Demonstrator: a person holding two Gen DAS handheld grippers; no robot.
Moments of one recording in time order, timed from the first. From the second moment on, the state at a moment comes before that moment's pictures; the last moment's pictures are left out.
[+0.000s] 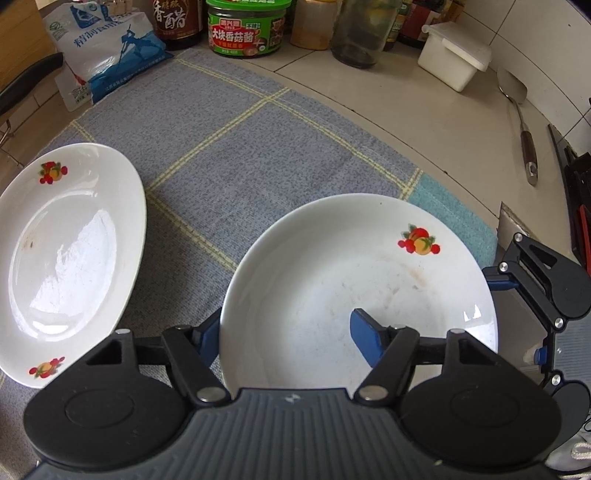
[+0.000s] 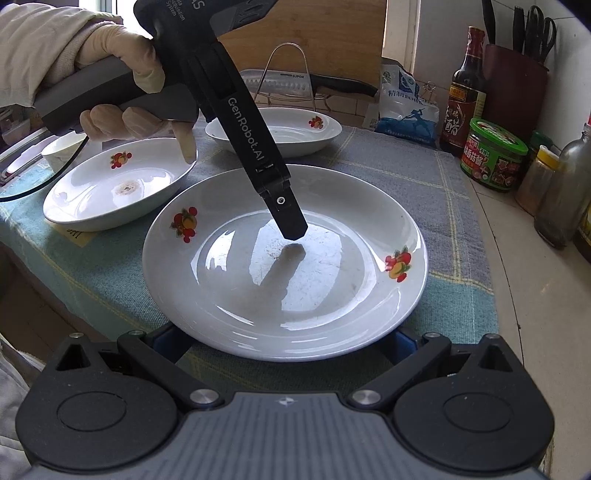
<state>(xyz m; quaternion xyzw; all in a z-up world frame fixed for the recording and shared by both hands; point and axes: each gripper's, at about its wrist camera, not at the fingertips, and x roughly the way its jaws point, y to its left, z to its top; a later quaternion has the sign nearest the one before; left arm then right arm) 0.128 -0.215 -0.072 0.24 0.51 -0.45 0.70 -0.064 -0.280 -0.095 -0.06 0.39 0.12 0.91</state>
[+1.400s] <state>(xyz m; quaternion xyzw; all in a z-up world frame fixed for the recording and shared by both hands) 0.208 -0.284 -0.071 0.21 0.47 -0.45 0.73 0.019 -0.360 -0.089 -0.09 0.39 0.12 0.91</state>
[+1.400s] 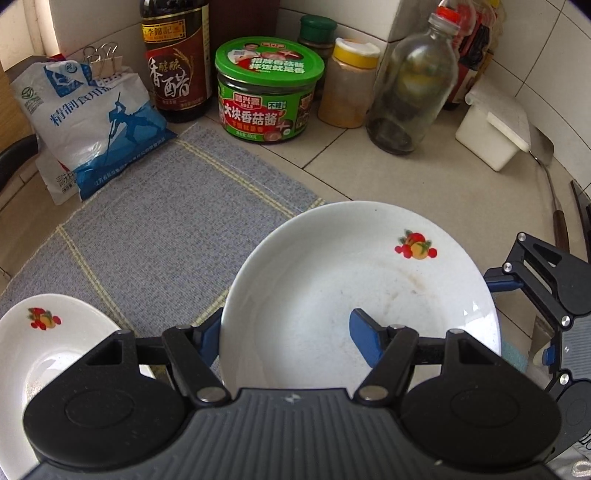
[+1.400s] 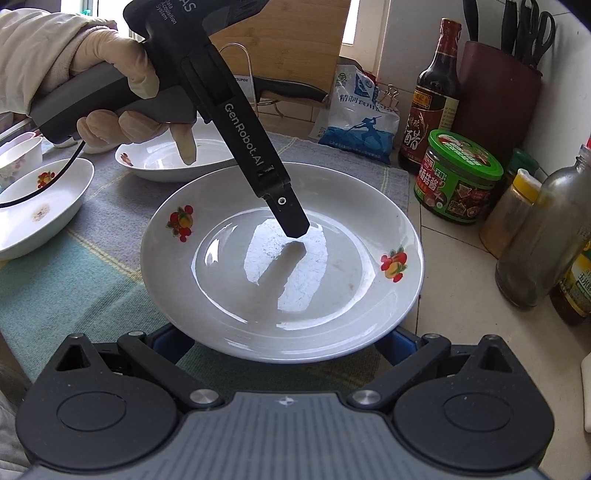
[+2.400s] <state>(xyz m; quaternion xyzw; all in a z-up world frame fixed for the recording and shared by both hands) 0.209 -0.279 -0.071 0.20 0.44 -0.44 0.76 0.031 -0.368 -0.087 -0.08 0.40 0.07 0.91</state>
